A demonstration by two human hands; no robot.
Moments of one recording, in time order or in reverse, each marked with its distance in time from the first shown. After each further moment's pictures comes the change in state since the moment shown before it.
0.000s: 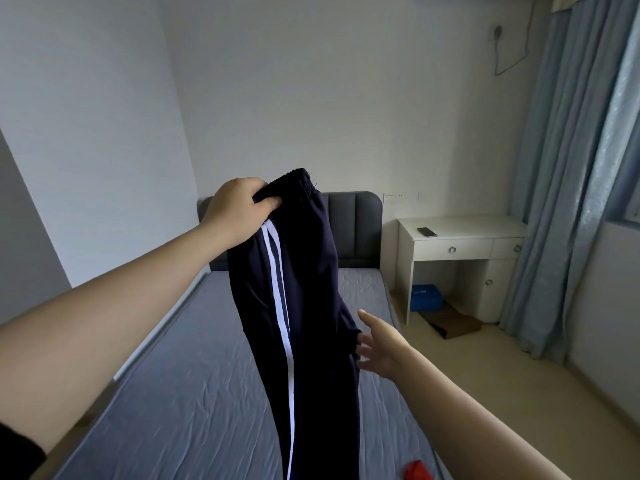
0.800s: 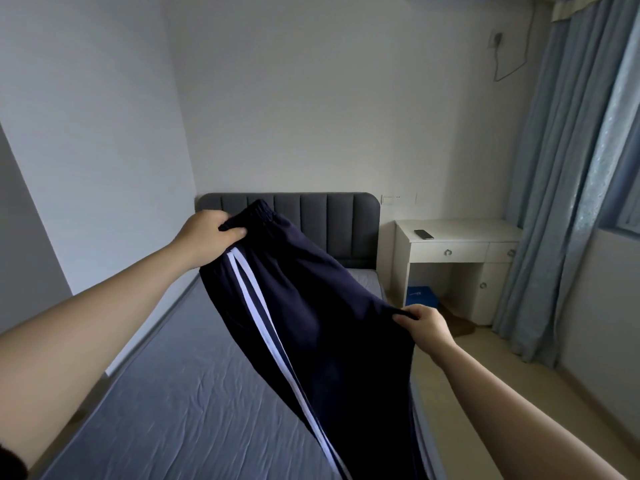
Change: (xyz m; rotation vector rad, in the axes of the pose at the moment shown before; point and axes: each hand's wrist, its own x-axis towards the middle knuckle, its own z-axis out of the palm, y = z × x) left_hand -0.024 -0.071 -0.006 -0.027 -0.166 -0.226; right_hand 0.009 -0.022 -0.072 -0.724 0.429 -0.473
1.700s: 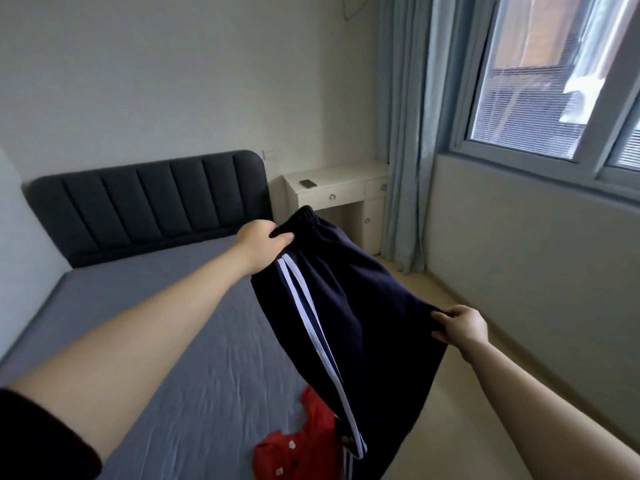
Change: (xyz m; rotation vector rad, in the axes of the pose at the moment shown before) left_hand -0.082 0.232 0.237 -0.111 -0.391 0.192; right_hand -0.123 0.207 -0.237 0.097 0.521 0.496
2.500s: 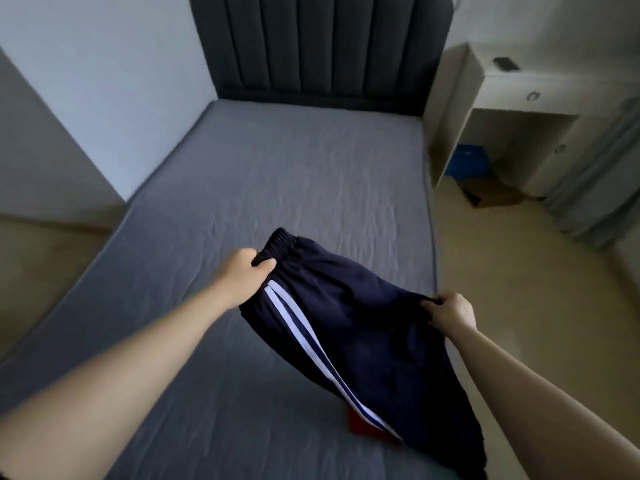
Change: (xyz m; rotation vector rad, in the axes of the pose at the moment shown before) left_hand -0.110 -0.313 0.059 -0.082 0.047 -0.618; right_hand -0.018 0.059 0.282 -0.598 -0.434 -0.140
